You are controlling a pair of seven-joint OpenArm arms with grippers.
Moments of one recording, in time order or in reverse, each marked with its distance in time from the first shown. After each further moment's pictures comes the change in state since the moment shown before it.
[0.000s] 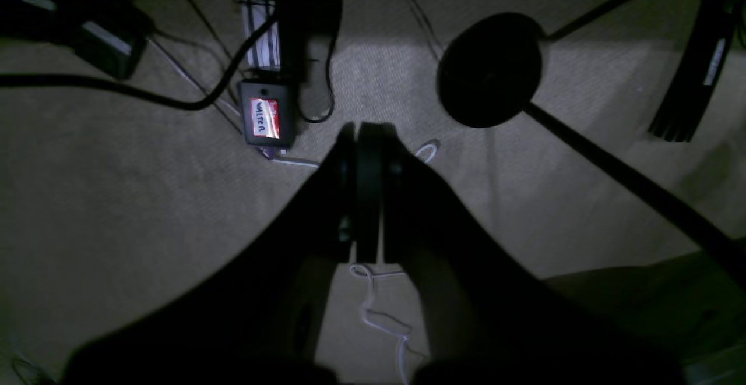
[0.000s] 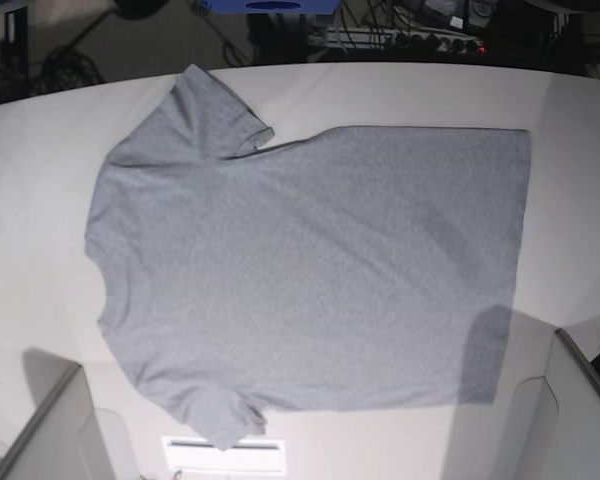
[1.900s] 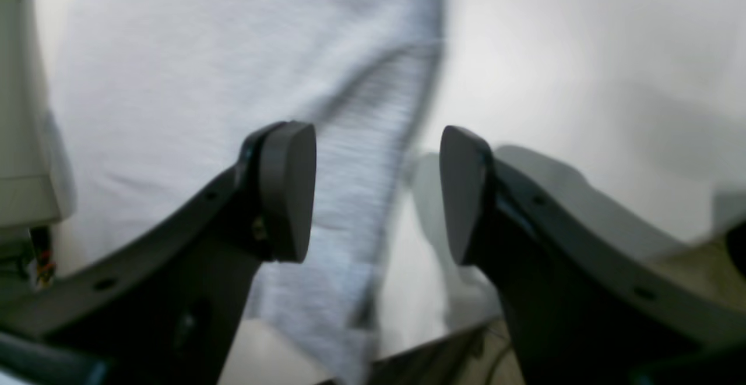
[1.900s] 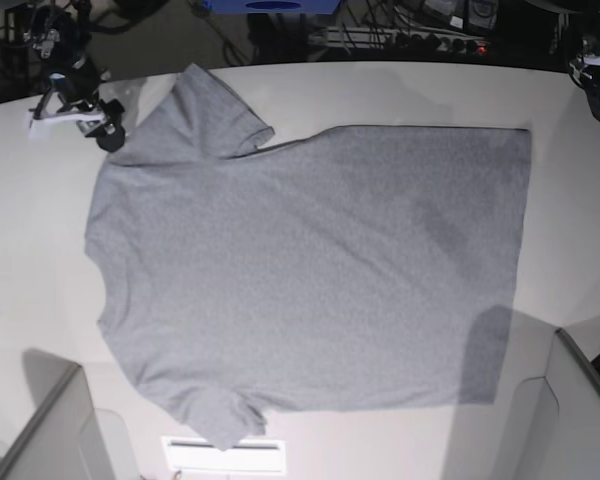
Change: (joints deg) left arm -2.5 1.5 -51.9 52.9 -47.6 -22.6 44.4; right arm 12.5 2.3 24.9 48.6 58.3 -1.6 -45.1
